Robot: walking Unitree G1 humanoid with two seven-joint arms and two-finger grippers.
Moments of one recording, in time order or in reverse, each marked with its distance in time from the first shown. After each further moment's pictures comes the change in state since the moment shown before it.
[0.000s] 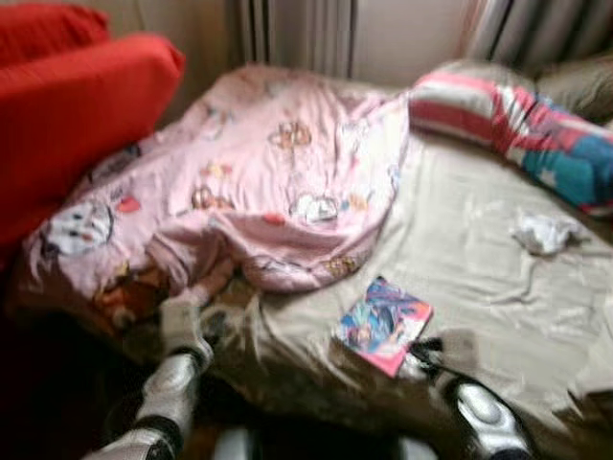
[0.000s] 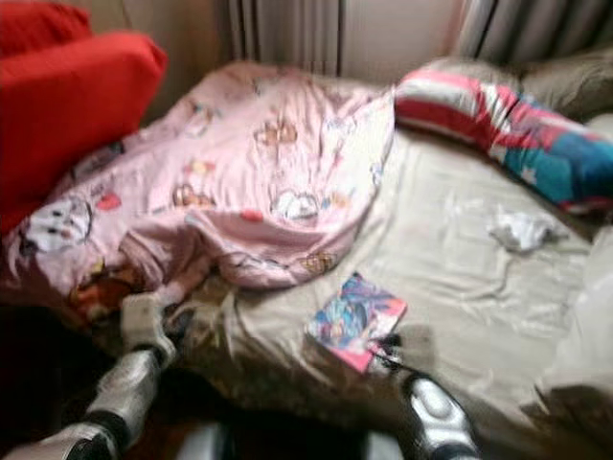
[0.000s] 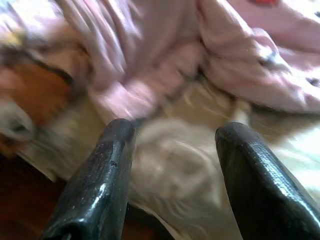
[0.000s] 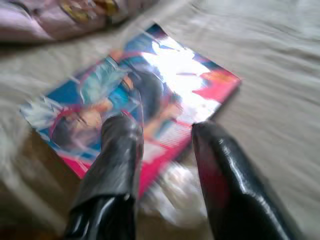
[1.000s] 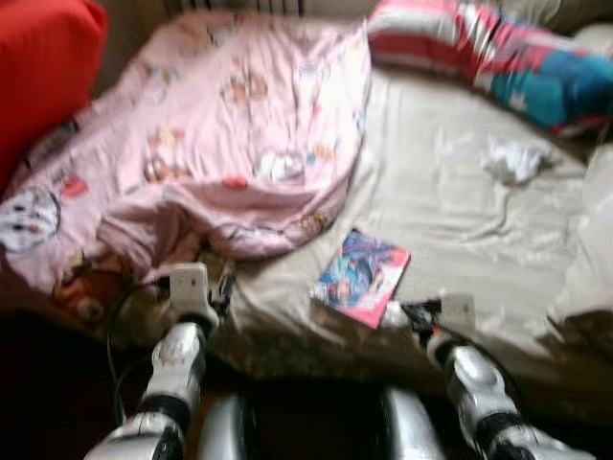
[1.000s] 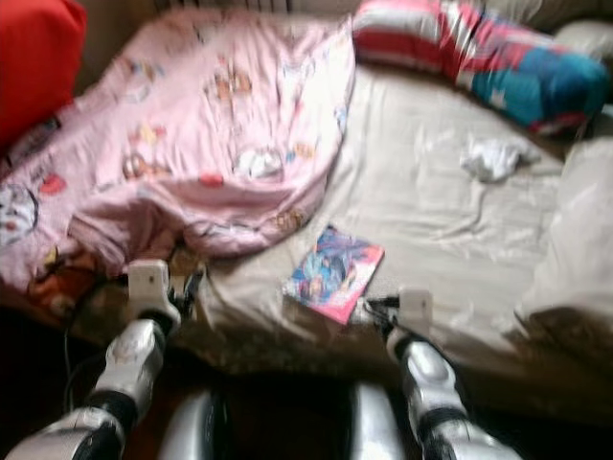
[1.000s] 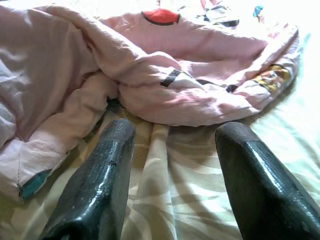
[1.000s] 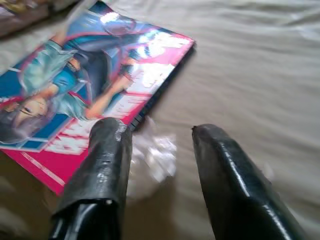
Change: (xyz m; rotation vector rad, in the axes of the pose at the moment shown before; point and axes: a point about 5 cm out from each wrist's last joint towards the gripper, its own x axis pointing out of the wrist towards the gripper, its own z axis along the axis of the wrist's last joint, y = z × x) left arm 0.012 -0.025 0.054 0.045 -0.259 -0.099; right arm 0.017 0.005 0.052 0.060 -0.137 0.040
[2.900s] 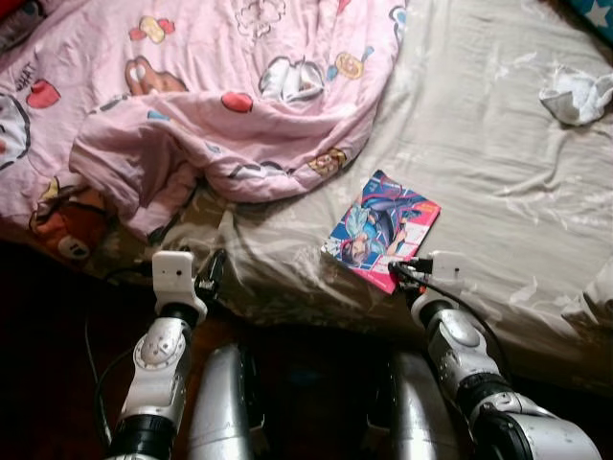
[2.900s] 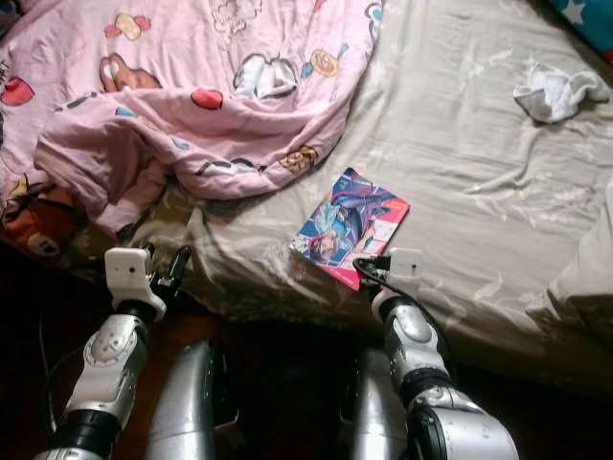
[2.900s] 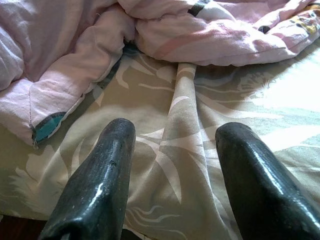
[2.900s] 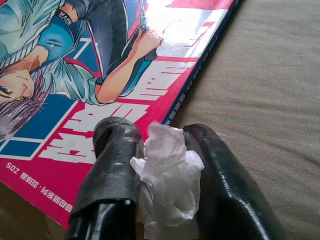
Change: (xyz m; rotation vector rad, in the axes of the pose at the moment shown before) left arm -0.018 0.006 0.030 0.071 -0.129 -0.022; right arm 0.019 0.019 0.042 0.102 -0.083 -0.002
